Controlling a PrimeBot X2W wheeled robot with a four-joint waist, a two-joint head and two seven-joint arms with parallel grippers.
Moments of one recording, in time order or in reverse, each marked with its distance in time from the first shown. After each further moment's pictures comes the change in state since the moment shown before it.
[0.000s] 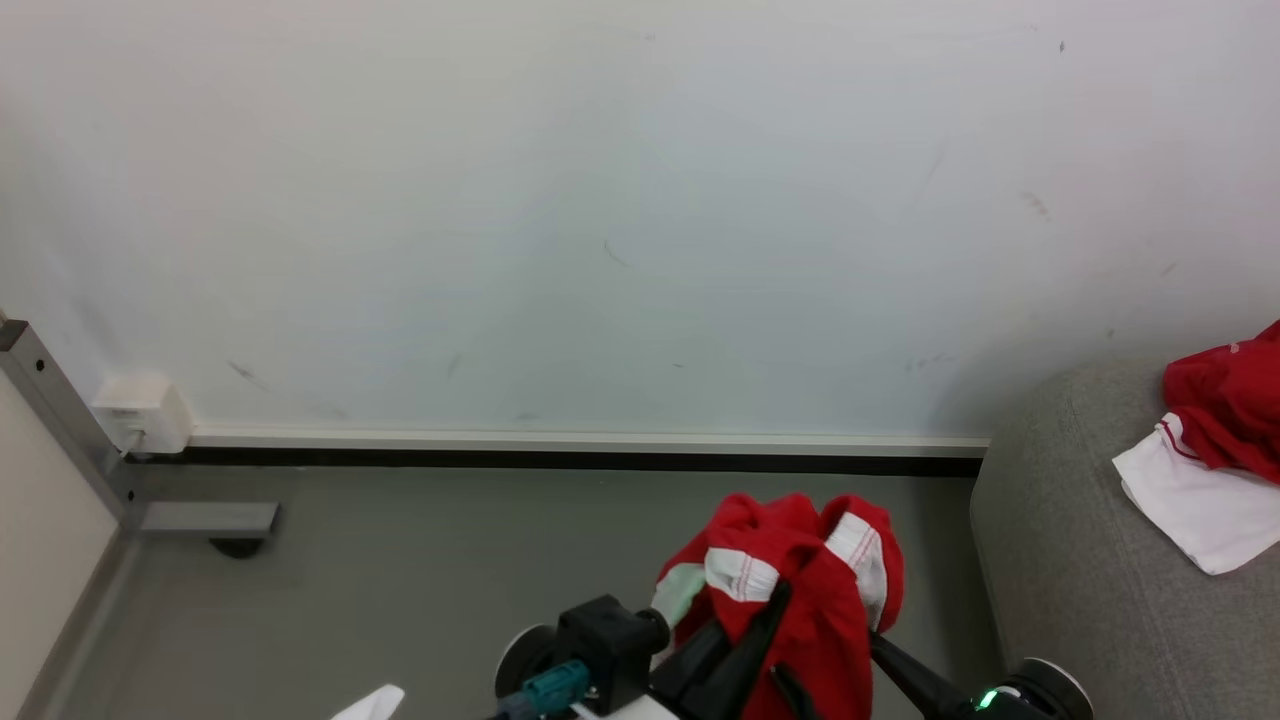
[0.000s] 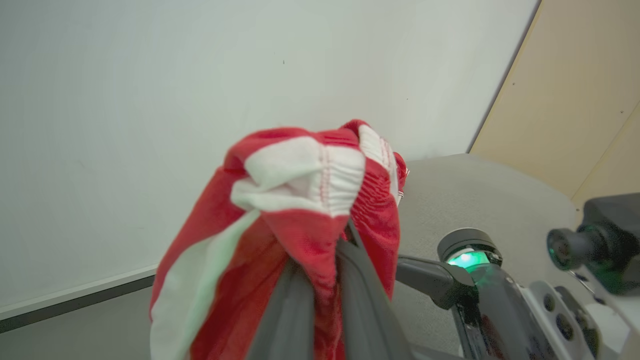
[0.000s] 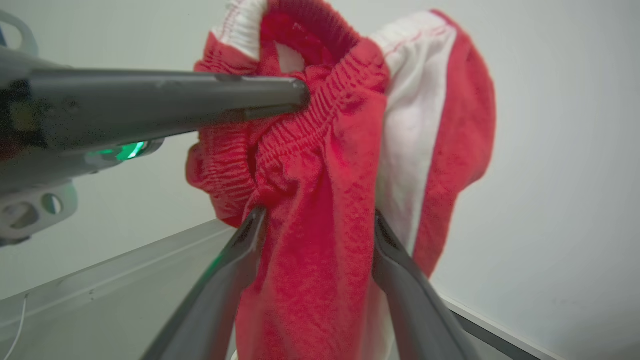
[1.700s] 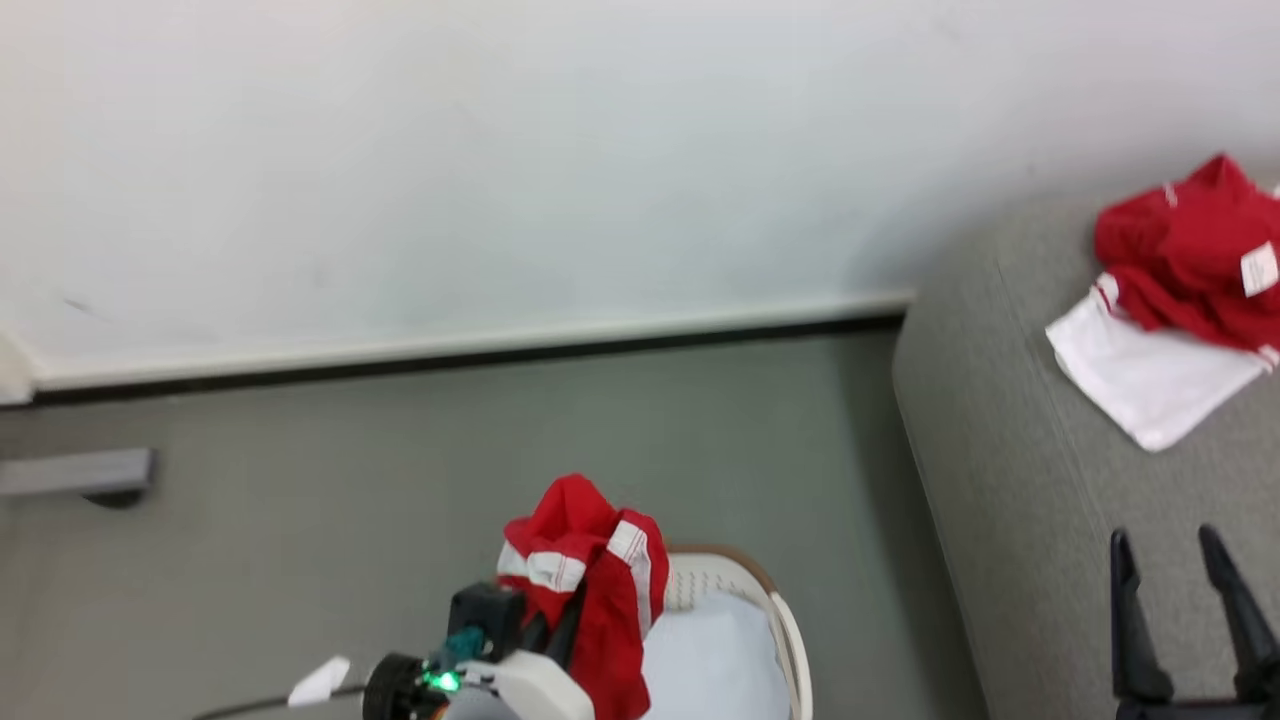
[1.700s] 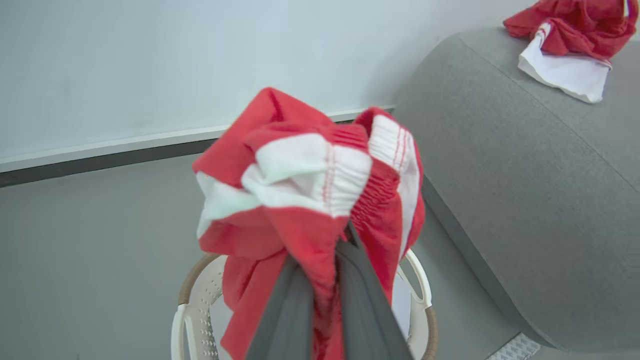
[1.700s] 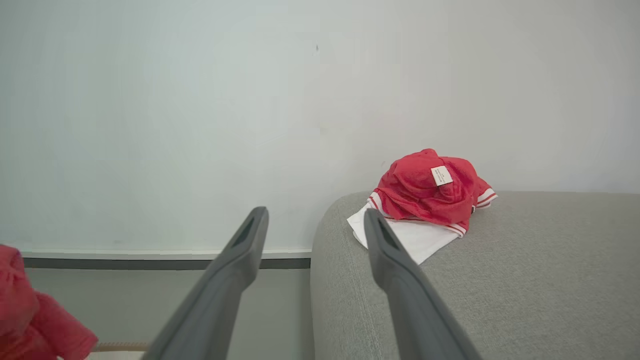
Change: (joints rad) left arm -0.206 -0.068 0.155 0.825 0.059 -0.028 -0.245; right arm 0.131 0.226 -0.786 -0.040 -0.249 0.000 0.000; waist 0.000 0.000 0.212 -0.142
